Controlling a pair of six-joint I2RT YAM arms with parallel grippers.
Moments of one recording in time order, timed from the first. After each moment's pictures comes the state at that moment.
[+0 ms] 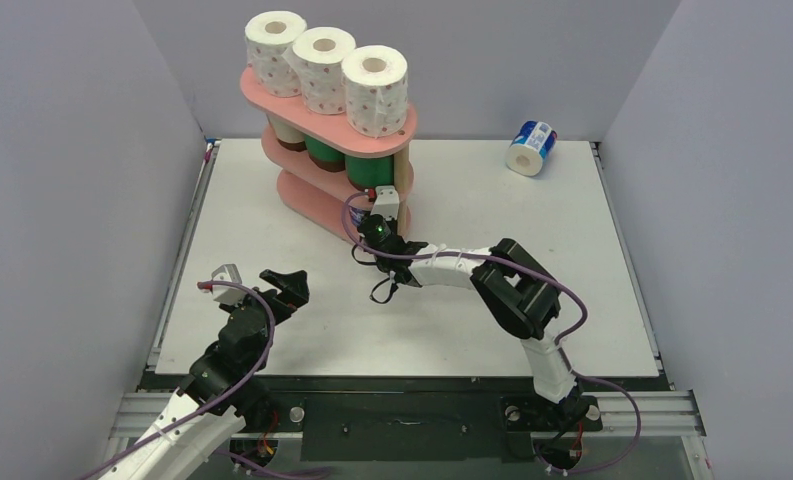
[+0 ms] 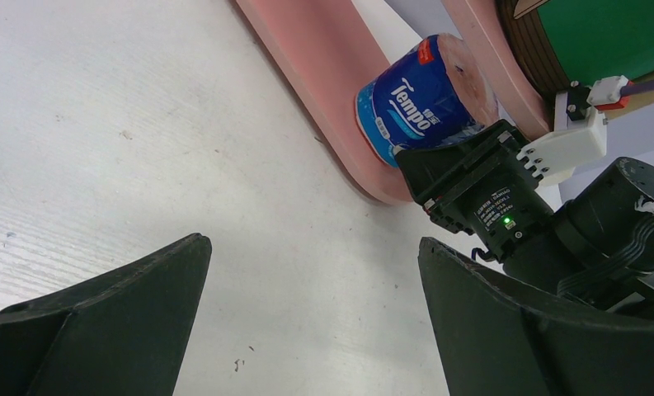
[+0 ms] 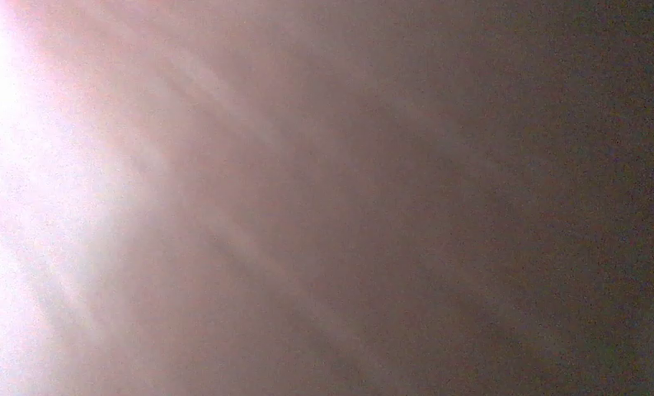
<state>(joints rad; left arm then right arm) -0.64 0.26 0.30 -0.31 -0.64 -0.88 0.88 2.08 1.34 0.23 0.56 0.45</state>
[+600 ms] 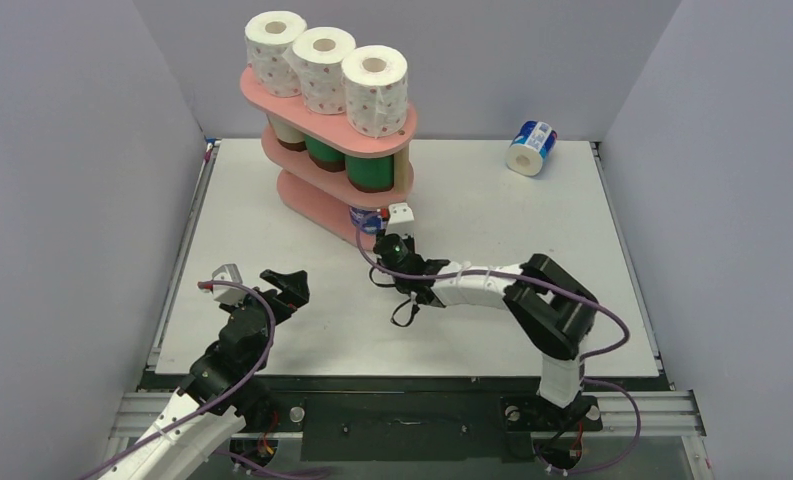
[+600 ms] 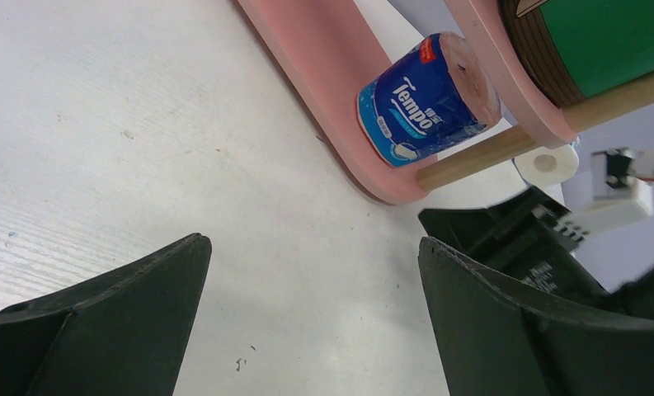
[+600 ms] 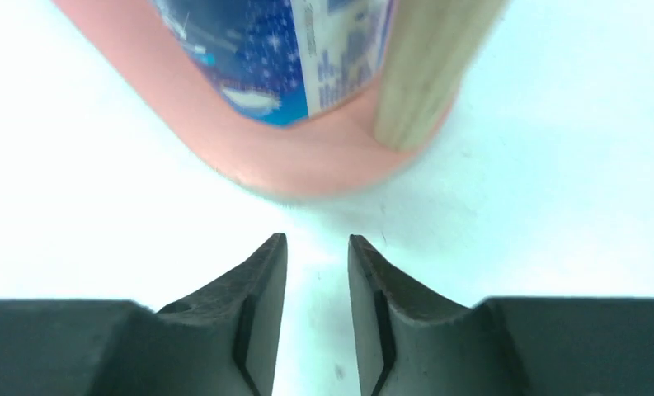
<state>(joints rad) -0.64 0.26 0.30 -0.31 -0.64 -0.88 0.92 1.92 1.12 0.22 0.58 0.41</state>
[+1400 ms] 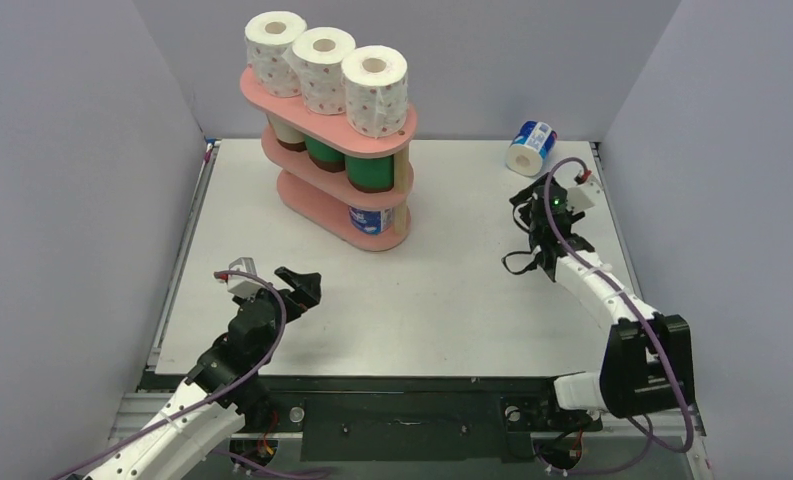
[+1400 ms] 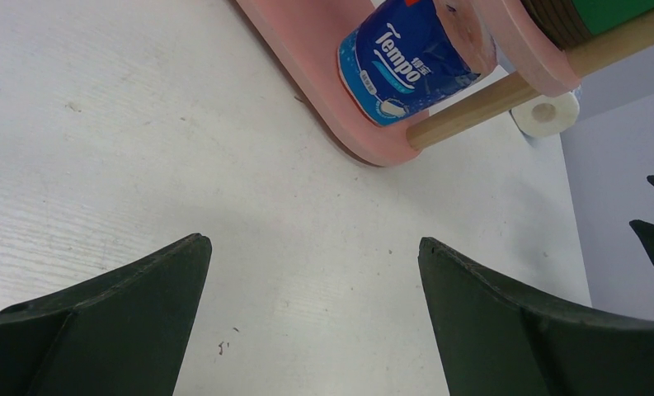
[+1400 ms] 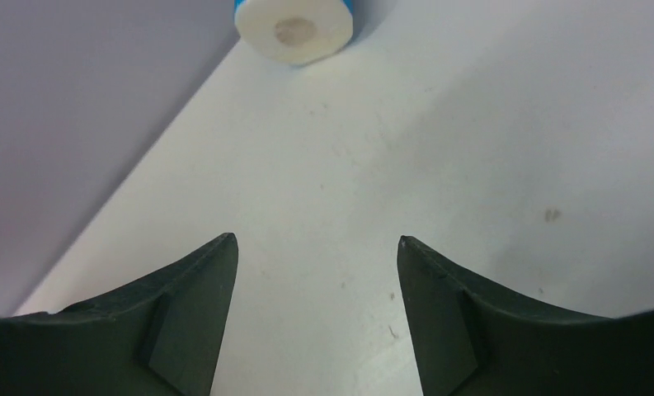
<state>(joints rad) -0.64 0.37 0.30 -0.25 -0.53 -0.87 0.22 1.29 0.80 0.02 0.46 0.79</state>
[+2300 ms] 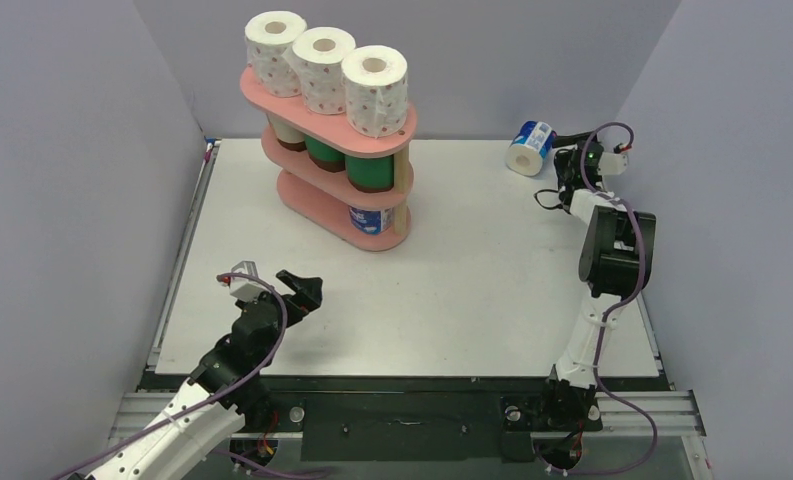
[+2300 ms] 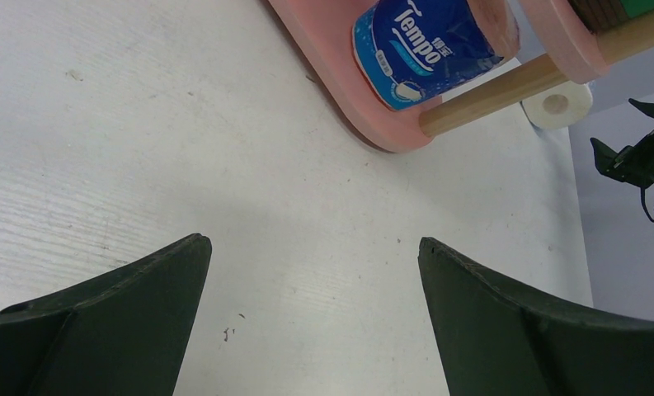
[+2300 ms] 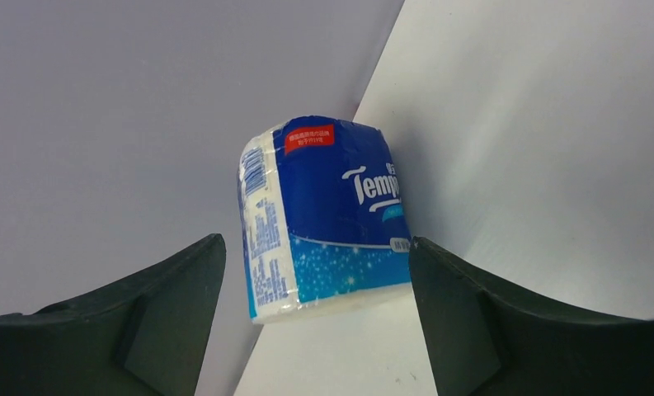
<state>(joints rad) -0.64 0.37 0.27 -0.26 -0.51 -0.91 -0.17 2.12 1.44 0.35 0.14 1.11</state>
